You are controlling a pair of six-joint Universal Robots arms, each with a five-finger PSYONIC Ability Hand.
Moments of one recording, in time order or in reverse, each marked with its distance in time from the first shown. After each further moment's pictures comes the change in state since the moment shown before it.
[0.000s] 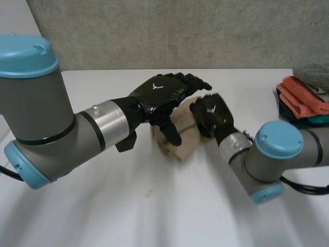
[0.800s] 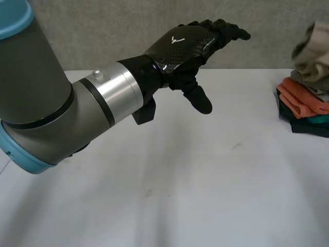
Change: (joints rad) left arm -0.087 0.043 0.170 0.043 0.000 -0.122; right arm -0.806 0.144 -0.657 -0.021 -0.350 0.440; left_hand 0.000 0.000 0.000 0.000 0.000; right_hand 0.034 0.005 0.015 0.016 0.051
